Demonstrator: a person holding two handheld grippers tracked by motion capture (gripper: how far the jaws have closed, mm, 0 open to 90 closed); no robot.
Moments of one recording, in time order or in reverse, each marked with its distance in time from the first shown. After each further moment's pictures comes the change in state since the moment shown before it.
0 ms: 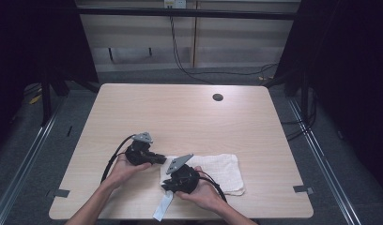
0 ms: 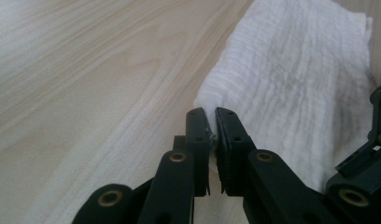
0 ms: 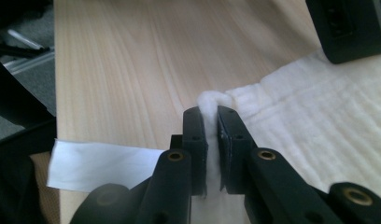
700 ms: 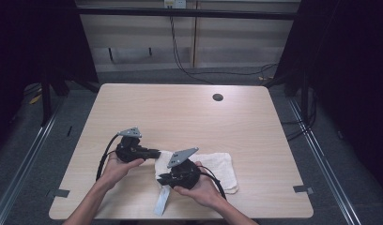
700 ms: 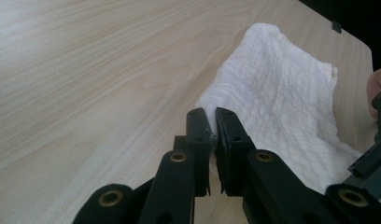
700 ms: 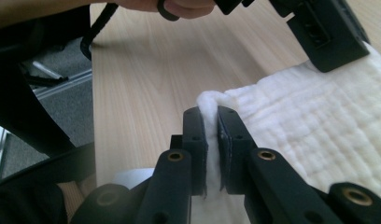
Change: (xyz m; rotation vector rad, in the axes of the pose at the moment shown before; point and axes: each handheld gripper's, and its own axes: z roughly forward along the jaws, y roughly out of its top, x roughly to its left) left arm -0.002 0.002 -0.033 -0.105 0.007 -0.051; right arm 0.004 0.020 -0.024 -0.127 0.030 0.014
